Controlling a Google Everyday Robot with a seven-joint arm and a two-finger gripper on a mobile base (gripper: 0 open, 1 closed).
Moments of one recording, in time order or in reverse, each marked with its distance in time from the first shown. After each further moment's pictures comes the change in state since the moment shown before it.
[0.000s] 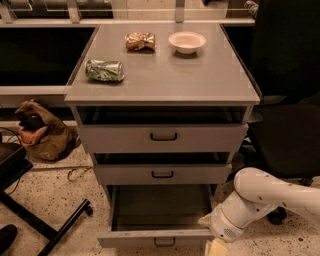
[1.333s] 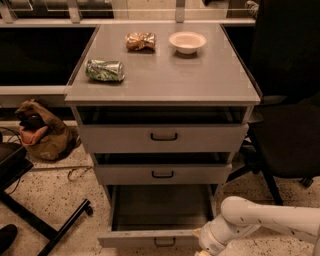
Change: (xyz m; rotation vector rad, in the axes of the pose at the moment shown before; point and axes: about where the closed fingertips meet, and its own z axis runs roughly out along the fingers) arm 0.051 -0.086 0.130 0.038 -0.069 0.022
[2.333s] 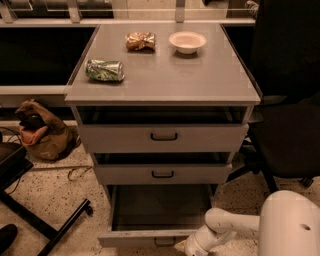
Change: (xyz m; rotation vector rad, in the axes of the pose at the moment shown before) arm 0.029 -0.044 0.131 -0.220 -0.101 0.001
